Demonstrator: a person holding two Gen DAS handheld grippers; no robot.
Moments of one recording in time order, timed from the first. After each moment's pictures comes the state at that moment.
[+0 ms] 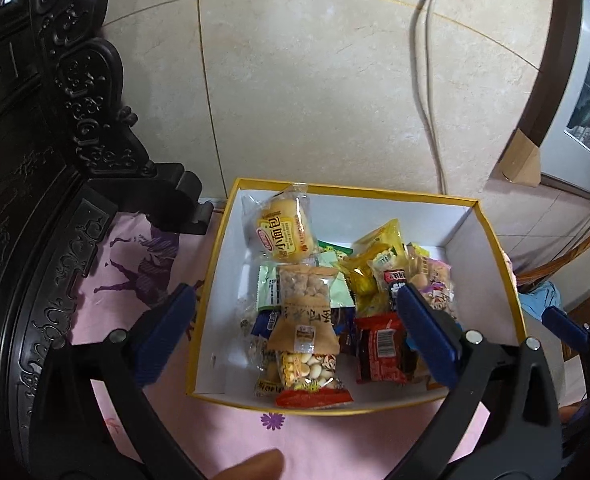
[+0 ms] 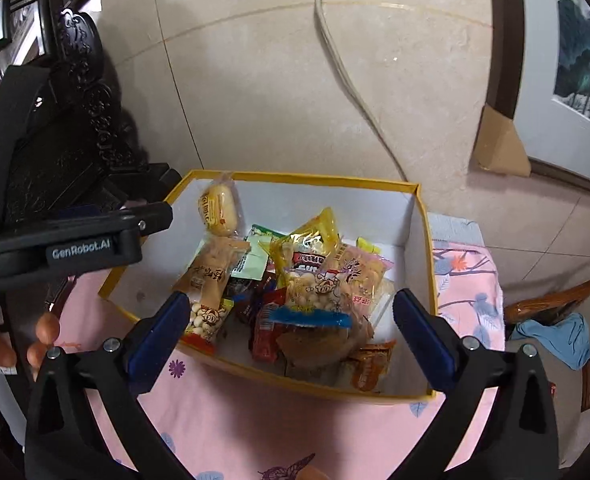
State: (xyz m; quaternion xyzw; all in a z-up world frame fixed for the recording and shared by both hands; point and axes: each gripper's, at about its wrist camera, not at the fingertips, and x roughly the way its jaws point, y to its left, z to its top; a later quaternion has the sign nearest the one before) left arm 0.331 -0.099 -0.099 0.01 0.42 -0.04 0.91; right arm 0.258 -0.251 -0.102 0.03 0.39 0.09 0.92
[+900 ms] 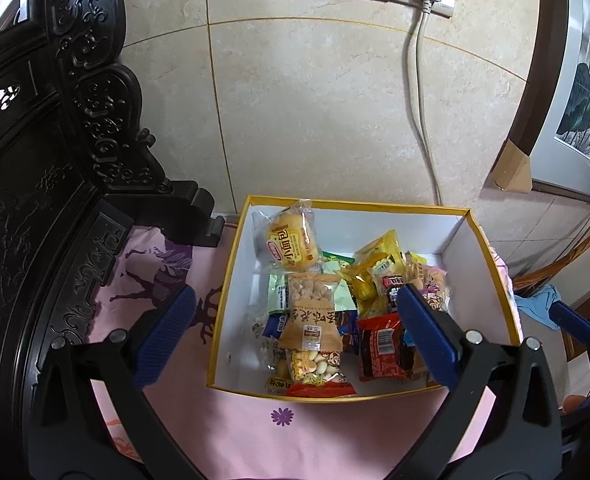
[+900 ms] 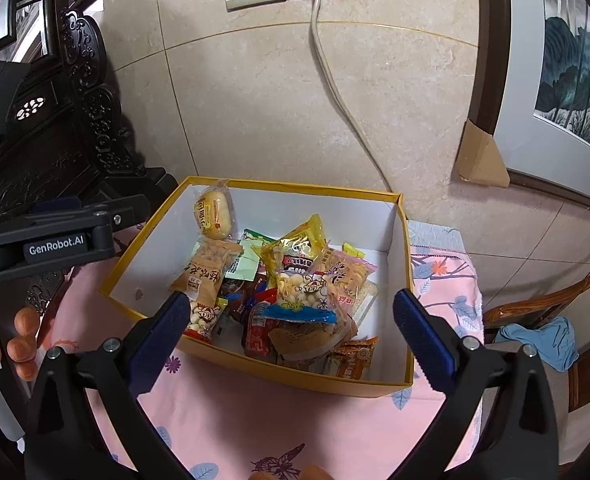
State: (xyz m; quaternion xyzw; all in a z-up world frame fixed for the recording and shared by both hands) left arm 0.313 -0.095 -0.077 0.01 0.39 -0.04 0.92; right arm 0.249 -0.253 -0.088 0.02 0.39 0.07 0.92
